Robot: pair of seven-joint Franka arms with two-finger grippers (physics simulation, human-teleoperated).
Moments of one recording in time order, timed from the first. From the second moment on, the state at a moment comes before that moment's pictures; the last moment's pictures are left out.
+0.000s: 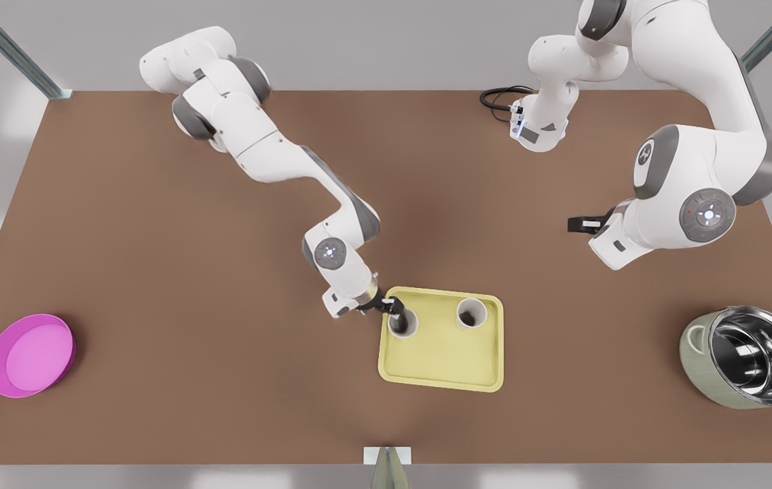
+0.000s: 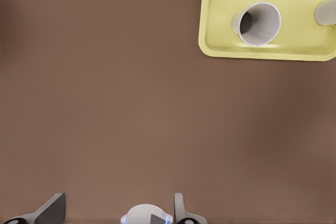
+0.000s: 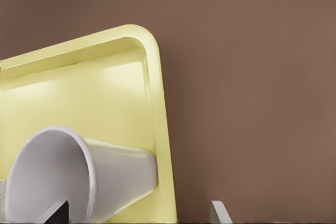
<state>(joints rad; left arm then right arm) -0.10 0.32 -0.07 -1.28 0.01 1.21 -0.11 0.57 0.89 0.12 -1.28 0.10 2.47 0.78</state>
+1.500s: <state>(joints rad) -0.10 0.32 -0.07 -1.28 0.01 1.20 -0.07 0.09 0.20 0.06 -1.43 -0.12 1.56 0.03</state>
